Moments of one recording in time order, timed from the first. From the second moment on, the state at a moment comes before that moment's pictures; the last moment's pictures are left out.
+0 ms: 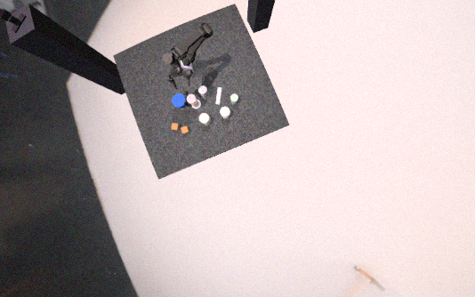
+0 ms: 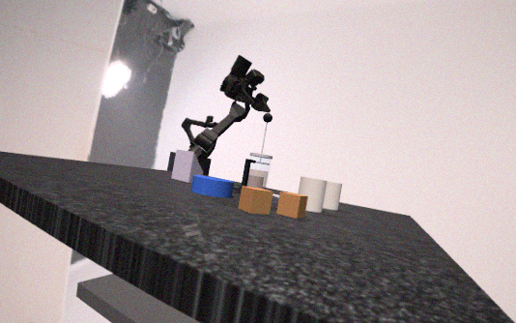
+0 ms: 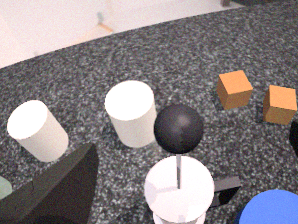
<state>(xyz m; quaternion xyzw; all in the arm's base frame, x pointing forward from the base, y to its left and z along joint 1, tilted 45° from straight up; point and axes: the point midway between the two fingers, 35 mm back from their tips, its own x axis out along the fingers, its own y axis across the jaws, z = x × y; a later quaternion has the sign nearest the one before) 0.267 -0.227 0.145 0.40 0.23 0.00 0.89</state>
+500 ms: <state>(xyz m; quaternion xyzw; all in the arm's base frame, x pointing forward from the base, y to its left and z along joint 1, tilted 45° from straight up) 0.280 -0.214 0.137 0.39 0.22 0.00 0.89</state>
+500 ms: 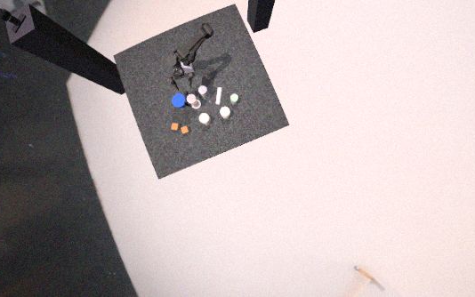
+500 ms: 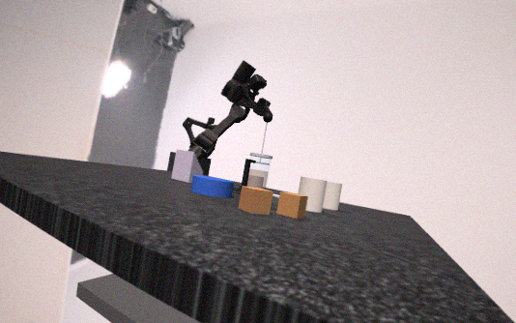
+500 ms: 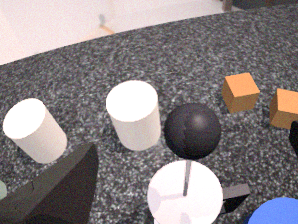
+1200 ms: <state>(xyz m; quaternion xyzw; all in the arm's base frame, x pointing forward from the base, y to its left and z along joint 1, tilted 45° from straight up) 0.303 -0.207 0.128 0.39 0.22 0.00 0.90</state>
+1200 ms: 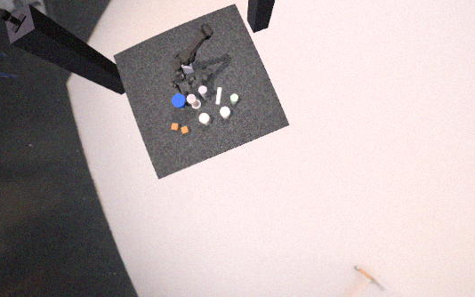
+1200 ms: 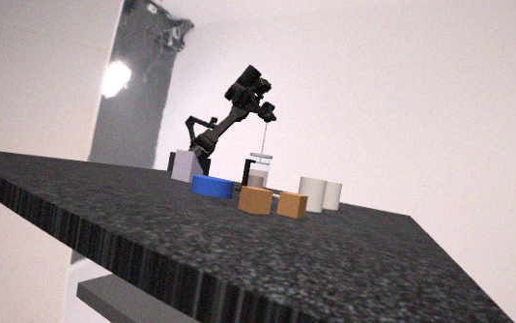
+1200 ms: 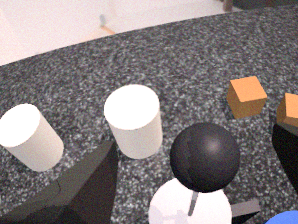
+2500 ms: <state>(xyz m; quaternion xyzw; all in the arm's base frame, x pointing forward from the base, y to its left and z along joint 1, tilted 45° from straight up) 0.310 -0.203 0.117 0.38 0.20 -0.01 0.90</state>
